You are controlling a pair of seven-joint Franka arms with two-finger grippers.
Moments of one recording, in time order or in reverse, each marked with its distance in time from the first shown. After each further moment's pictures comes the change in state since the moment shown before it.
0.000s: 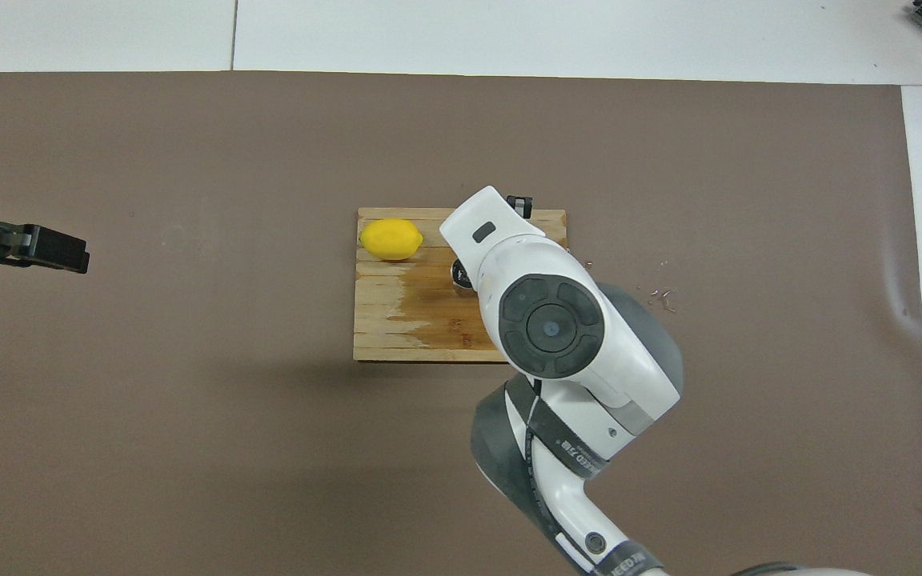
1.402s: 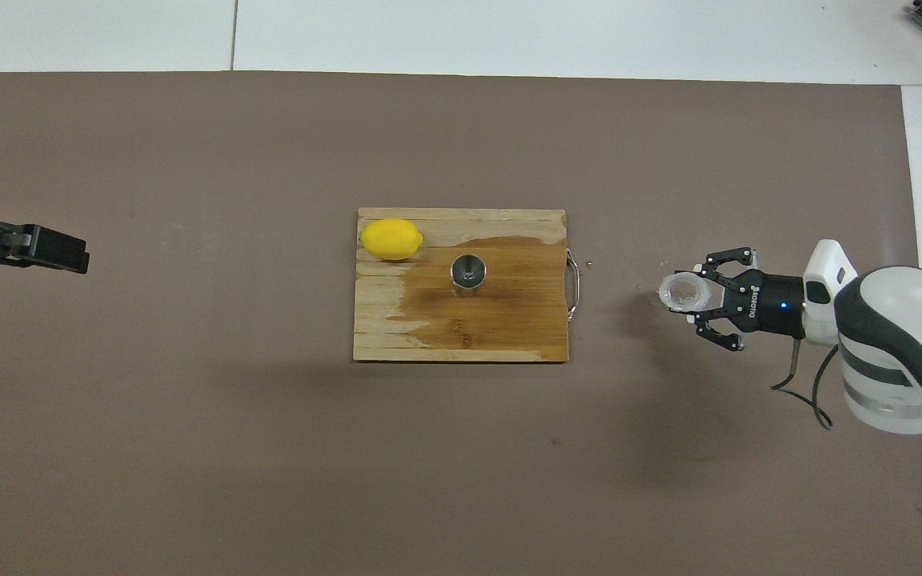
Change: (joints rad) left arm 0.000 0.000 0.000 0.000 0.000 0.000 0.000; right arm -0.666 -0.091 -0.011 -0.473 1.334 -0.098 -1.664
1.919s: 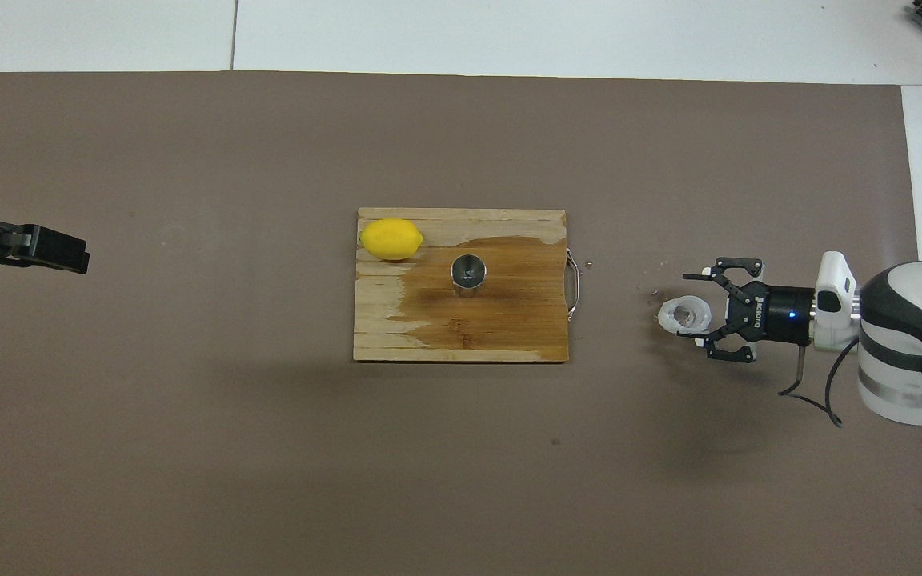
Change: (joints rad) left arm 0.000 0.000 0.000 0.000 0.000 0.000 0.000; right arm -0.069 0.068 0.013 0.029 0.041 -0.134 -0.074
